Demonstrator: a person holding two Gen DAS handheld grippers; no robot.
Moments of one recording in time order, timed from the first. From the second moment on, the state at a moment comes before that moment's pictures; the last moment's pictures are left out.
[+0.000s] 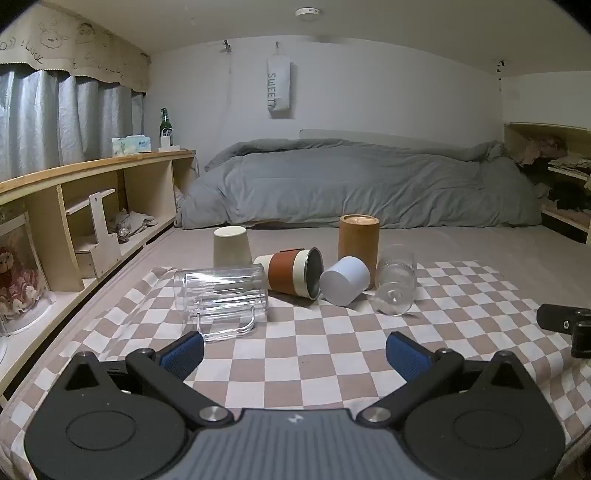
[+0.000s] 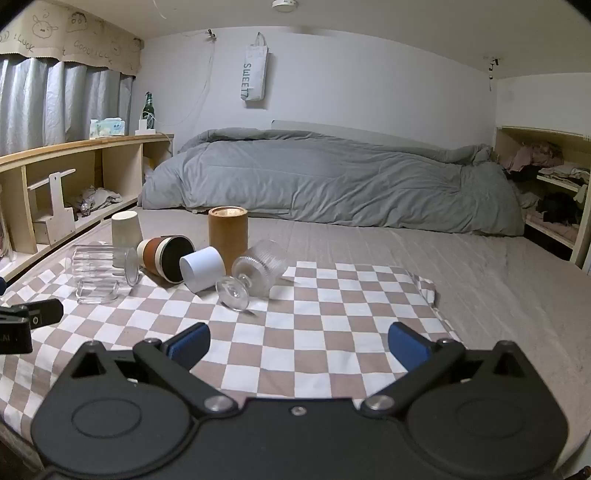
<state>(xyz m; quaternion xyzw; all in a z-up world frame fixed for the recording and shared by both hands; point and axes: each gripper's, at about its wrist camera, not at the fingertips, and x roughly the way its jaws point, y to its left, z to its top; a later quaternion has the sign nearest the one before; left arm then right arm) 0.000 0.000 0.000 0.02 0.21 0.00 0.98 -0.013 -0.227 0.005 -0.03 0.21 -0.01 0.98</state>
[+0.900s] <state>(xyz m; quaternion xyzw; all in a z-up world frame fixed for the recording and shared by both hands) 0.000 0.000 0.001 0.02 0.21 0.00 0.98 -0.015 -0.226 0.005 -0.03 0.21 -0.01 0.98</state>
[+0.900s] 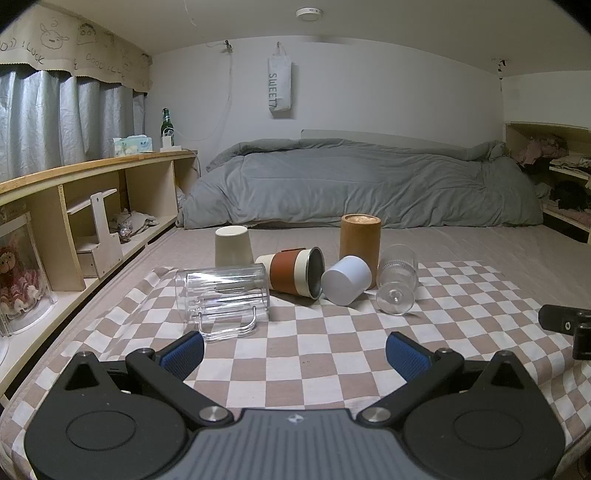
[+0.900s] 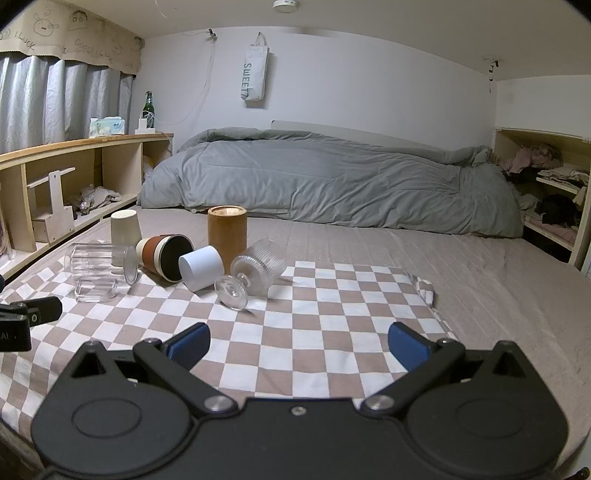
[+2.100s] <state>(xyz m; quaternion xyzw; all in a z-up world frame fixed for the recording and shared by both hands) -0.001 0.006 -0.001 0.02 0.21 0.00 0.98 -0.016 -0.230 0.003 -0.03 0.21 -0.01 0.98</state>
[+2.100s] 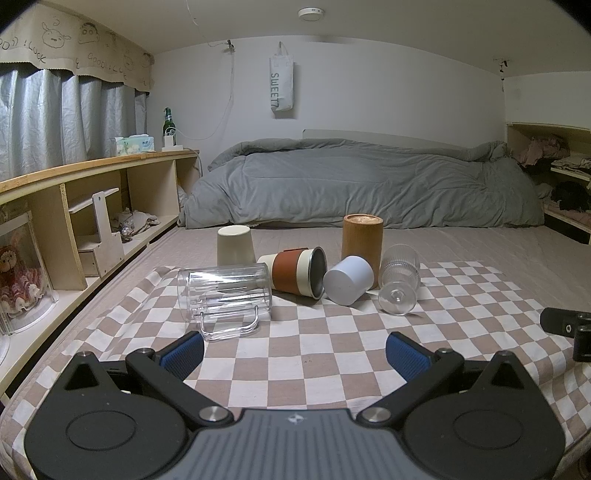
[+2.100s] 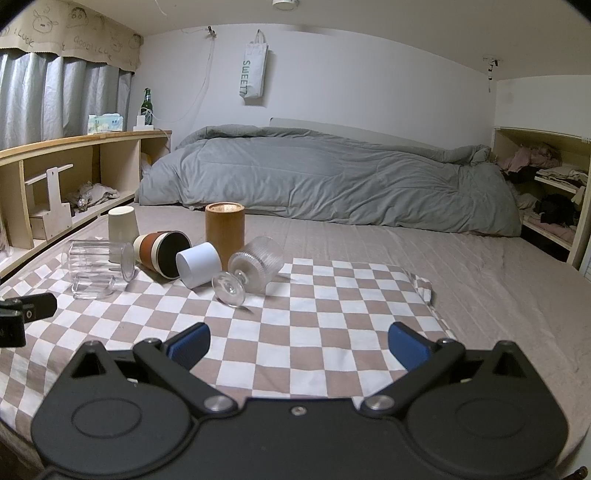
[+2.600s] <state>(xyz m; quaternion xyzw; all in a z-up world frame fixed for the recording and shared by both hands) -0.001 0.006 0.001 0.02 0.21 0.00 0.98 -0.016 -0.229 0.003 -0.03 0.21 -0.01 0.98</state>
